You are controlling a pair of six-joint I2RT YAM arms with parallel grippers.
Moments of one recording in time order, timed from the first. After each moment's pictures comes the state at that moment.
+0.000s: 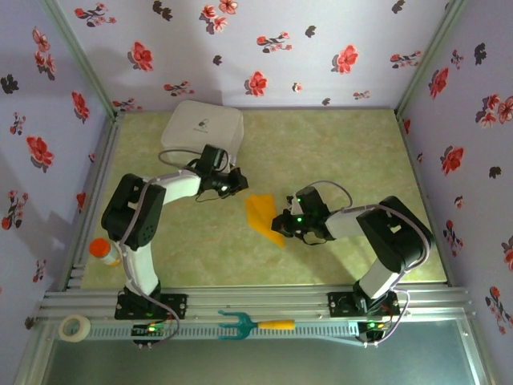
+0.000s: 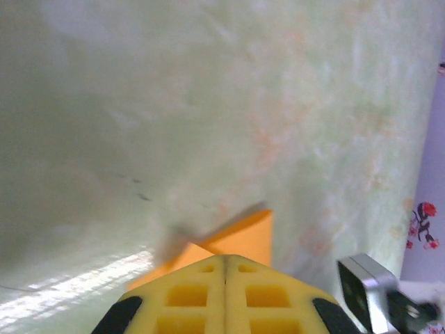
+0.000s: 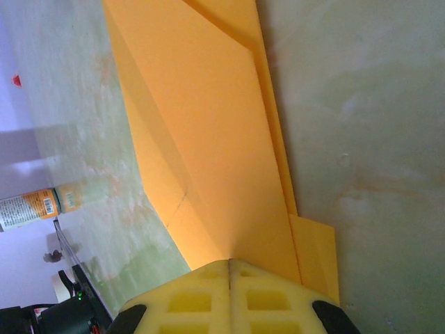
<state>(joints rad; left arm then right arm) -0.51 1.88 1.11 -0.10 0.51 -0.78 0.59 1.65 0.53 0.26 -0.58 0.90</state>
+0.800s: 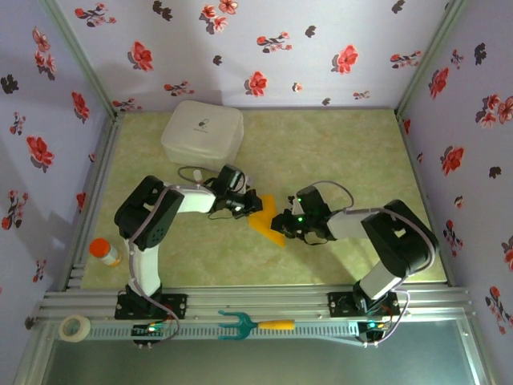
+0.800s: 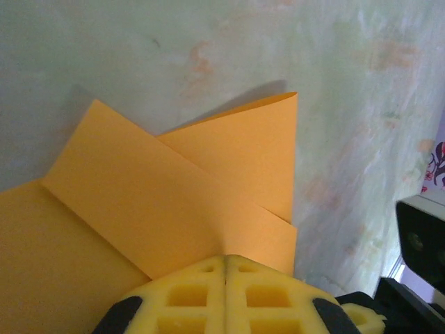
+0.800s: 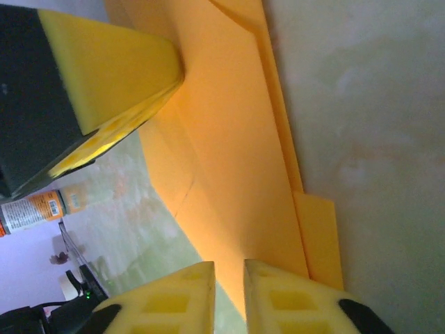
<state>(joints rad) -0.65 1.95 0.98 0.08 0.54 -0.87 0.59 1.57 0.53 0.17 -0.58 0.94</state>
